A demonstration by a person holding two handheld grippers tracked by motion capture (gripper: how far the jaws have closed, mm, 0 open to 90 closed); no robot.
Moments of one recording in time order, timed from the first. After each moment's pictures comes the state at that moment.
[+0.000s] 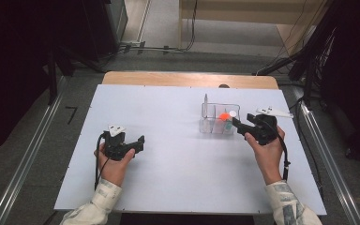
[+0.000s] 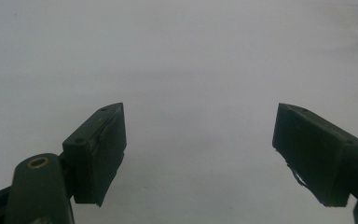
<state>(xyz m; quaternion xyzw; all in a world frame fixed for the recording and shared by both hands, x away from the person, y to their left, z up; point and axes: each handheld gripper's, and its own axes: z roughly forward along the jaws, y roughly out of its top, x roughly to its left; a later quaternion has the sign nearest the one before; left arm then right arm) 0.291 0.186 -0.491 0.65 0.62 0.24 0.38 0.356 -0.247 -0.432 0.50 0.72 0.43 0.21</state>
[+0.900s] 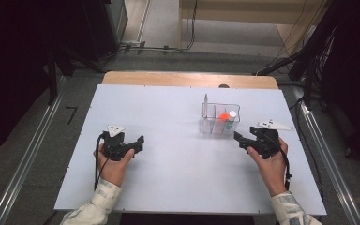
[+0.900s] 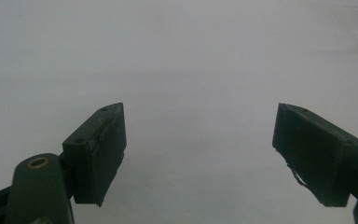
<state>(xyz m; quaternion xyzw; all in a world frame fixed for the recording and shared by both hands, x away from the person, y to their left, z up) 0.289 0.187 -0.491 0.65 0.62 0.24 0.38 0.327 -0.258 -0.453 0.50 0.74 0.40 0.20</state>
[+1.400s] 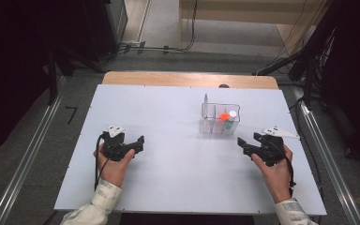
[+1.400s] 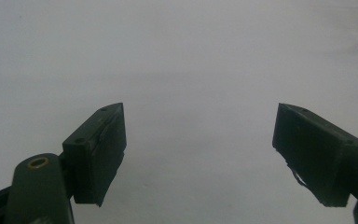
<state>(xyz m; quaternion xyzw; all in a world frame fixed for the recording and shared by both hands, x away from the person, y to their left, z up) 0.288 0.185 -0.490 0.65 0.62 0.24 0.38 0.310 -0.268 -0.458 0.51 0.74 0.40 0.20</state>
